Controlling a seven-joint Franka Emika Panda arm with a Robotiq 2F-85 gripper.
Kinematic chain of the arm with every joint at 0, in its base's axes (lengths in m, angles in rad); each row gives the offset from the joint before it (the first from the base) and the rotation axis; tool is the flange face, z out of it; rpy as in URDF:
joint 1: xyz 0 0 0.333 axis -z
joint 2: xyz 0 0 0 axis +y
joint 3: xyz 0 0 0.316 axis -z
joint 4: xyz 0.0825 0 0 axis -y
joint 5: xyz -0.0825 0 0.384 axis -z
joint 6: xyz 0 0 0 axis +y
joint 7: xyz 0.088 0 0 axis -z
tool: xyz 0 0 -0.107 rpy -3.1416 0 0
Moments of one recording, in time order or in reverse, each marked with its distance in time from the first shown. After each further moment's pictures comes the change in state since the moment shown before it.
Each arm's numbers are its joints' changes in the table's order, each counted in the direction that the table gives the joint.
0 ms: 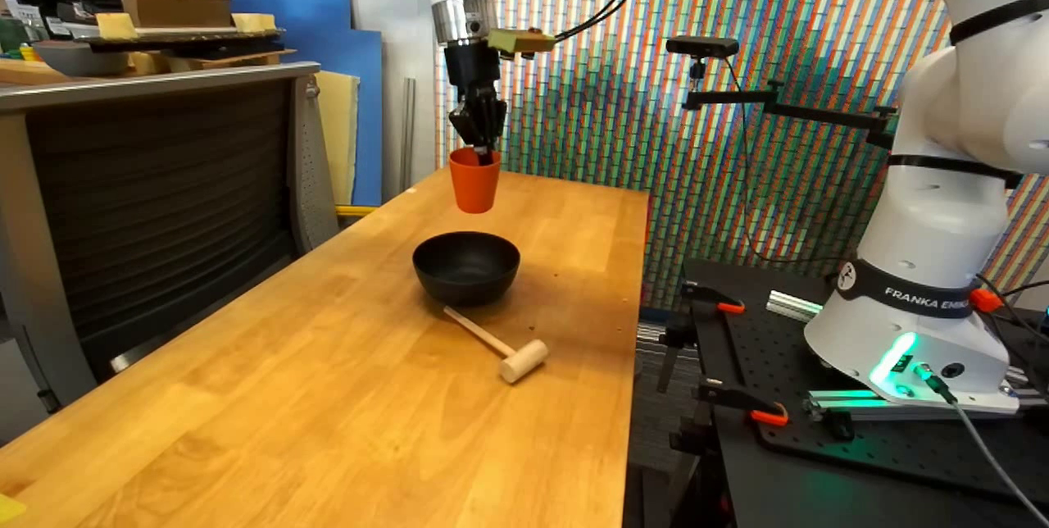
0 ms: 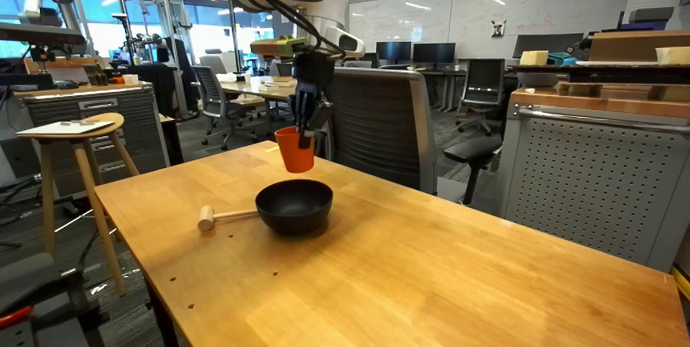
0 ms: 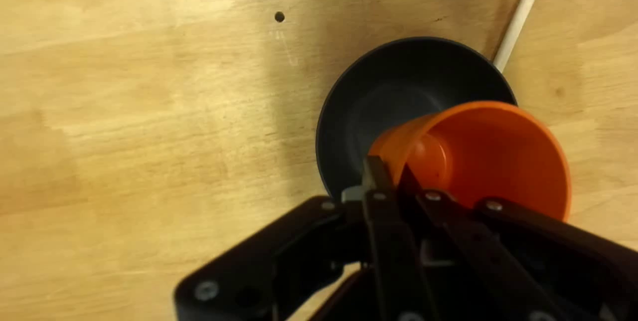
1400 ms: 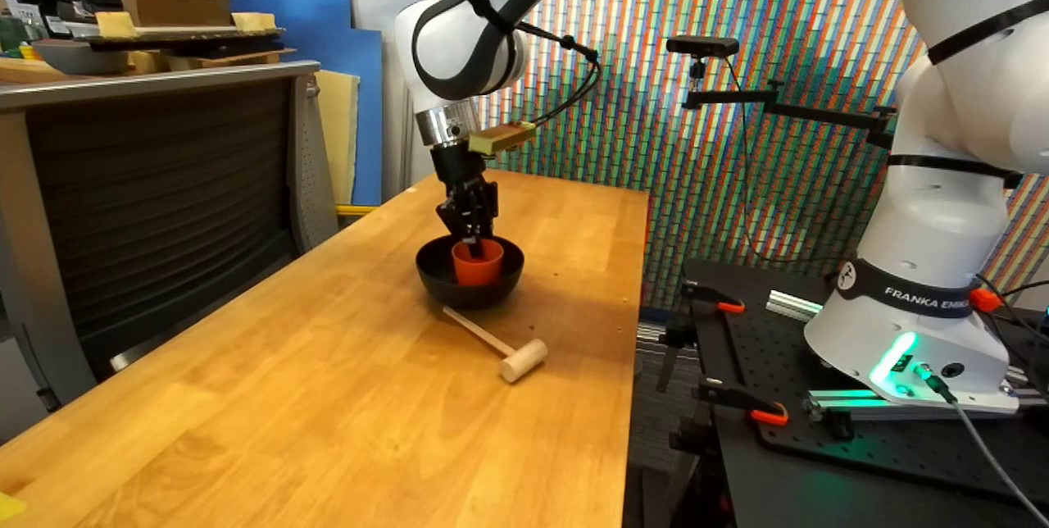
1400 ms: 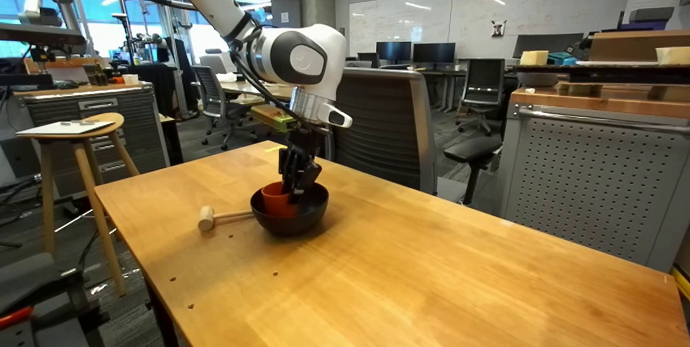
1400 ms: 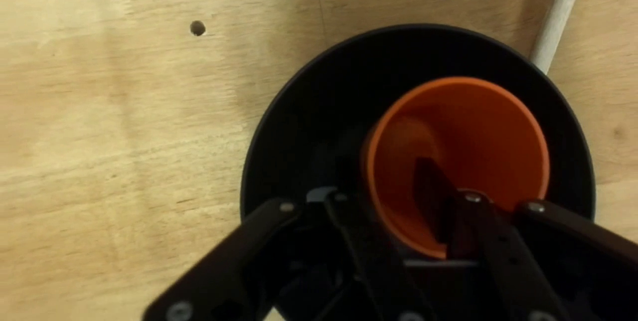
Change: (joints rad) arm -0.032 0.244 -0.035 0.030 -0.033 -0.100 0.045
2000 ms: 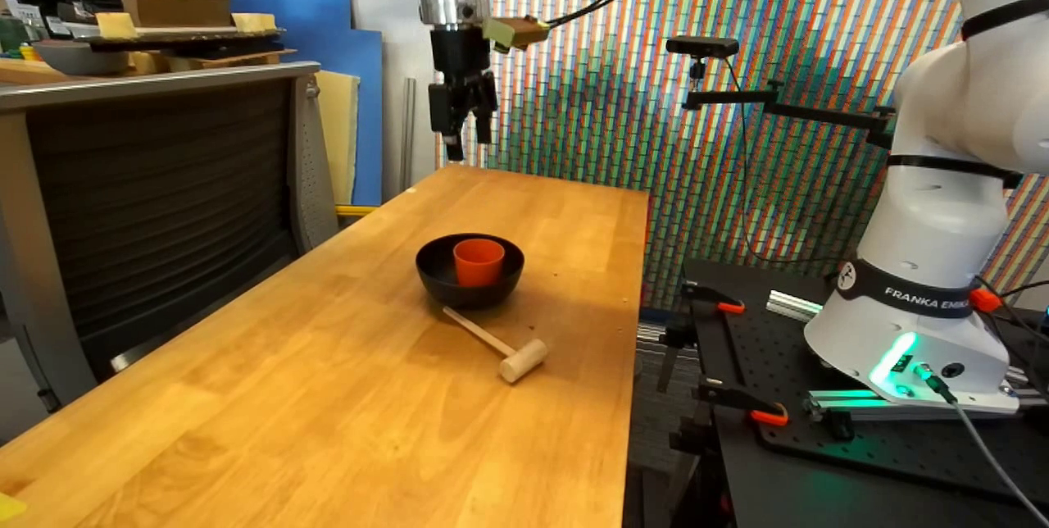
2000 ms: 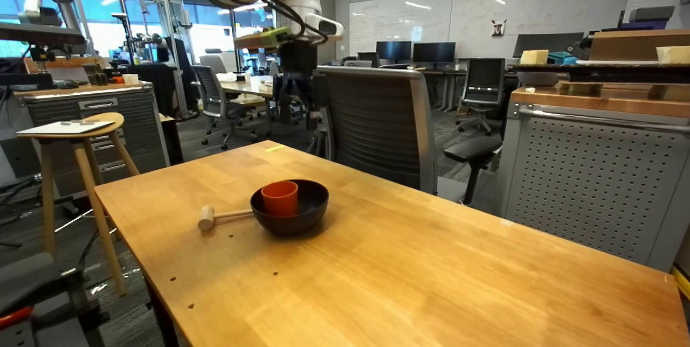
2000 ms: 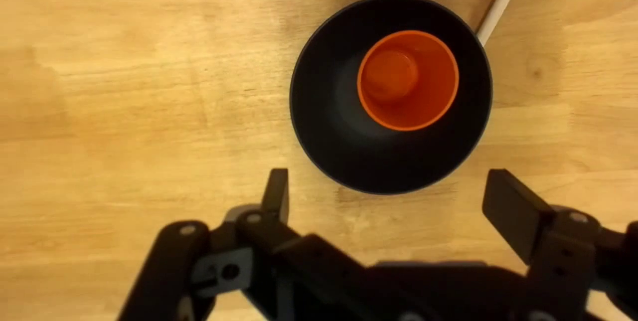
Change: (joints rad) arm -0.020 -0.324 0.000 -0.096 0.116 -0.005 -0.001
